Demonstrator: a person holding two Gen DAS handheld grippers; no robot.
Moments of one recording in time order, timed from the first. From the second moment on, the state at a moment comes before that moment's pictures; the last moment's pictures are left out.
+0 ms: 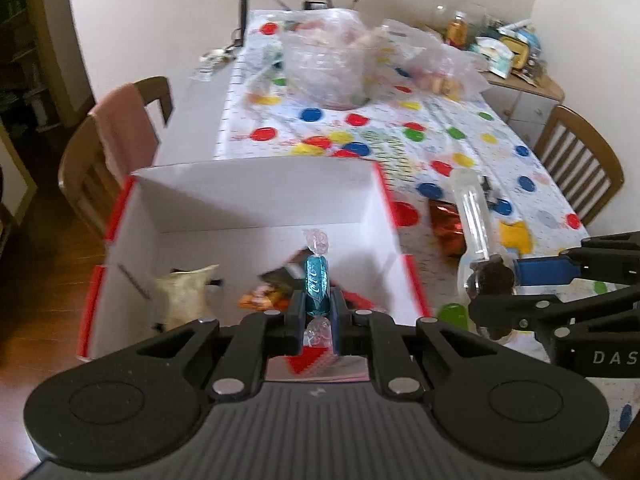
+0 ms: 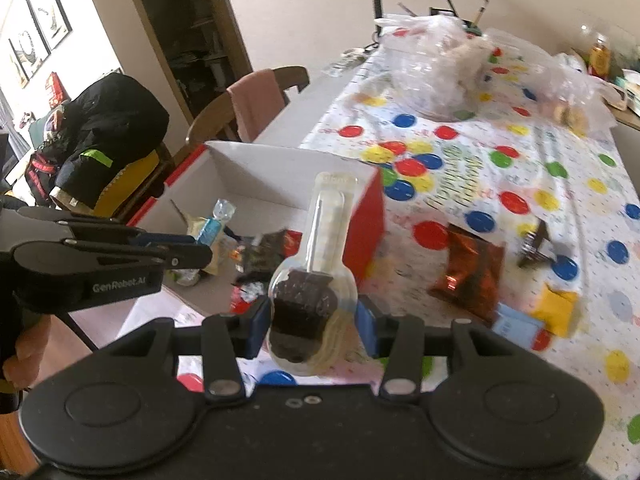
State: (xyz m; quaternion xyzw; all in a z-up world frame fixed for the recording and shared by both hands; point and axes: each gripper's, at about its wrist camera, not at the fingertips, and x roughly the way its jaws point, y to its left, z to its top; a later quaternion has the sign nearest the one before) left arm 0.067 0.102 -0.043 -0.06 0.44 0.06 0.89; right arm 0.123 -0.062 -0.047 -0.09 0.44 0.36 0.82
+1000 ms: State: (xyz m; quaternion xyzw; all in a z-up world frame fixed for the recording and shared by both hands) left arm 0.107 0.221 -0.103 -0.04 0.49 0.10 0.86; right arm 0.174 0.058 -0.109 -0.13 0.50 0.32 0.79
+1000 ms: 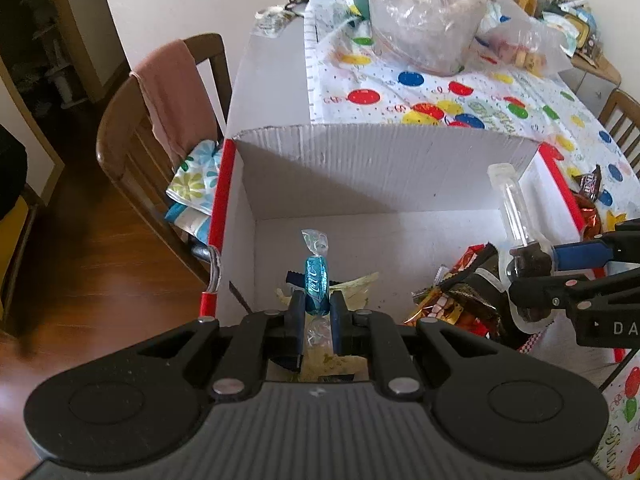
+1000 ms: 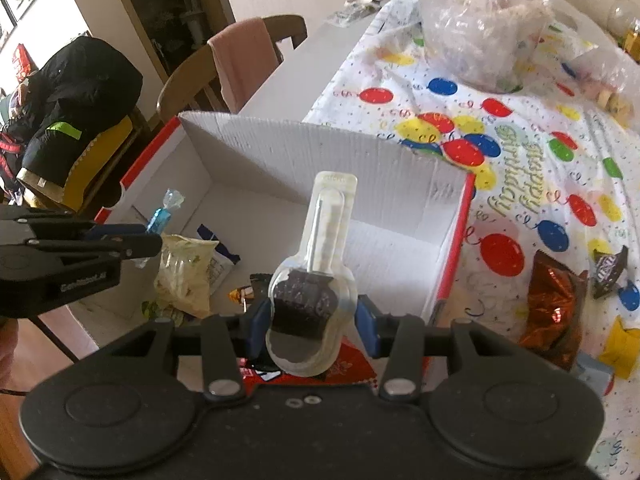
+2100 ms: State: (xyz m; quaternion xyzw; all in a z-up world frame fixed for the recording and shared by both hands) left arm 0.085 0.199 -0.075 -0.05 0.47 0.08 0.88; right arm 0.149 0.033 -0.073 -0.10 0.46 0.34 0.81
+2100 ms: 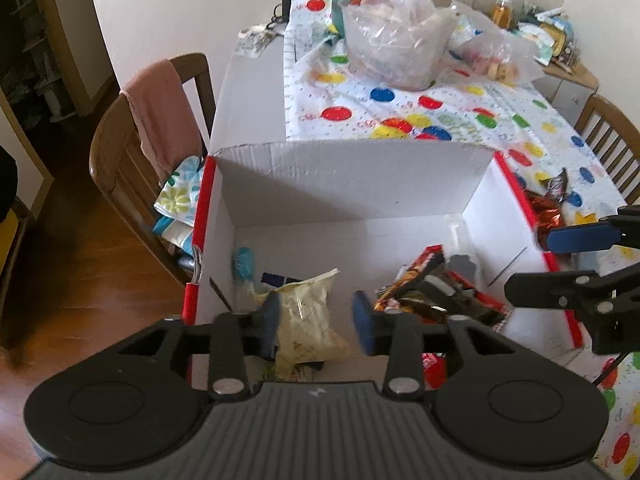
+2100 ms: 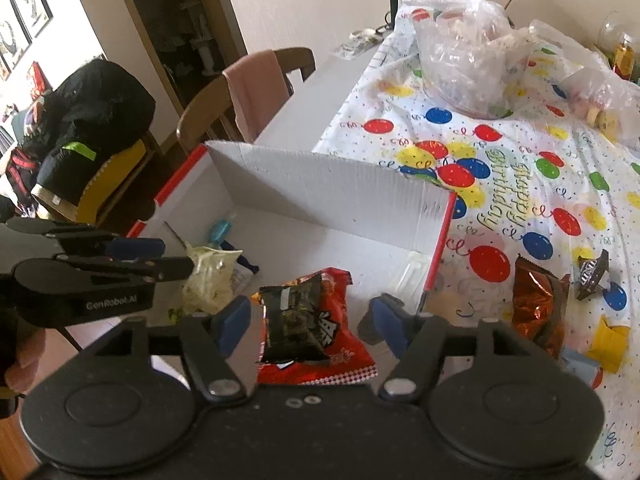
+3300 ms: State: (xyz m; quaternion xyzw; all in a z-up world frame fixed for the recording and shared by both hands) left arm 0.096 0.006 -0.044 -0.07 0.39 0.00 0.92; right arm 0.149 -0.176 -0.034 -0.03 0.39 0.33 0.86
